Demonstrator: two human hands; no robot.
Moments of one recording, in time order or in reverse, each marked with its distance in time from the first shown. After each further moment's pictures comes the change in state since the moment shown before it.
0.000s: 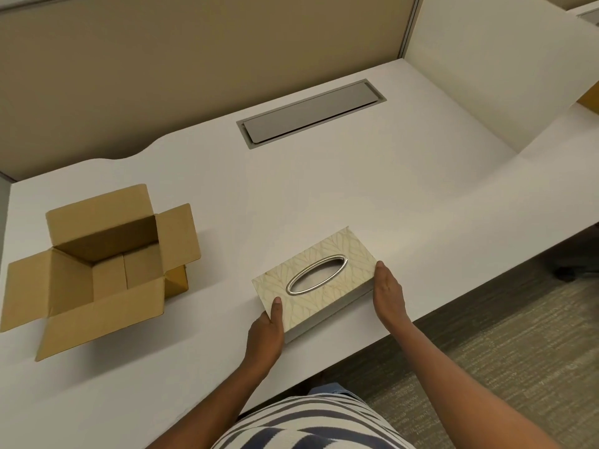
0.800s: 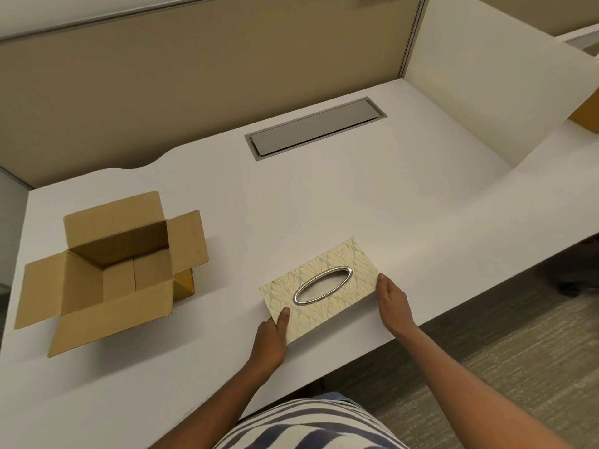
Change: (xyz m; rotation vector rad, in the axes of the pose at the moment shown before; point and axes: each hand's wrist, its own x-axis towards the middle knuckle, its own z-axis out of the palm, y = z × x) left_hand 0.009 -0.018 0.001 0.048 -0.069 0.061; right_hand 0.002 0.016 -0.012 -0.202 -0.025 -0.108
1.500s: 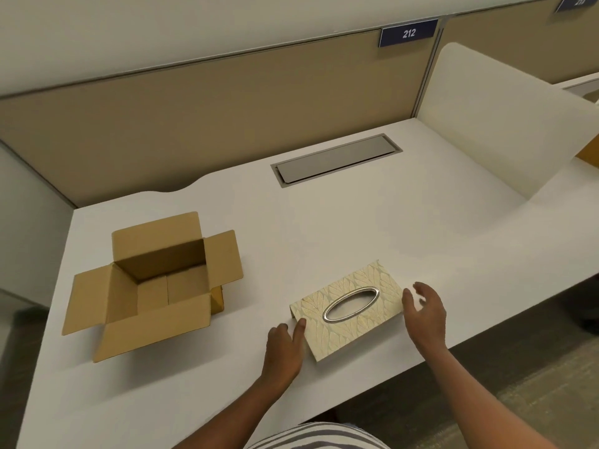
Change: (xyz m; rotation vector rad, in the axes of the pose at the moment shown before) left_hand -0.002 -0.002 -0.034 0.157 0.176 0.111; right_hand -0.001 -0.013 0.003 0.048 0.302 -0.052
